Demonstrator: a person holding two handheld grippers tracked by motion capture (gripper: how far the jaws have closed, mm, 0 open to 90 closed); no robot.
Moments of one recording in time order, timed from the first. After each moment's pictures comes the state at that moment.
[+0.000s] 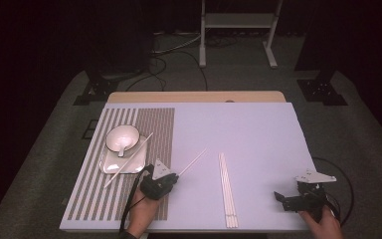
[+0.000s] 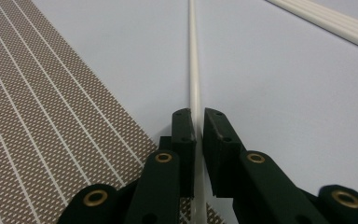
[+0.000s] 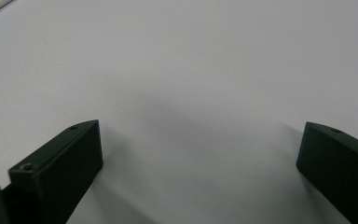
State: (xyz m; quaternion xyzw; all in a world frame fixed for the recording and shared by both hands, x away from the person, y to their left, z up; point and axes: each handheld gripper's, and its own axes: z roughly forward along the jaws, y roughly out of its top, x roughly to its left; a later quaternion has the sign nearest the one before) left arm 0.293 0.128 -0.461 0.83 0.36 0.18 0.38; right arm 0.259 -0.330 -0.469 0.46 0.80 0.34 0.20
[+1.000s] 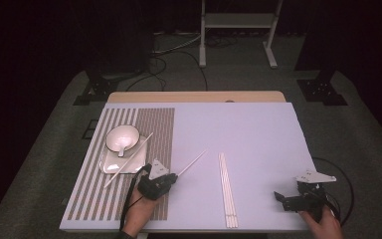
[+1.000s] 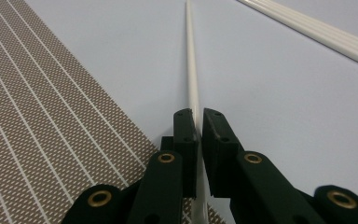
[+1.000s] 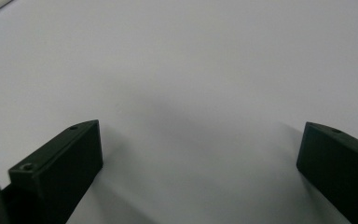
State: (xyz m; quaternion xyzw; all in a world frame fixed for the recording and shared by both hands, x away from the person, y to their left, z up) left arm 0.290 0.135 -0.453 0.83 0.36 0.17 0.40; right arm 0.259 -0.330 -0.469 0.46 0.80 0.34 0.20
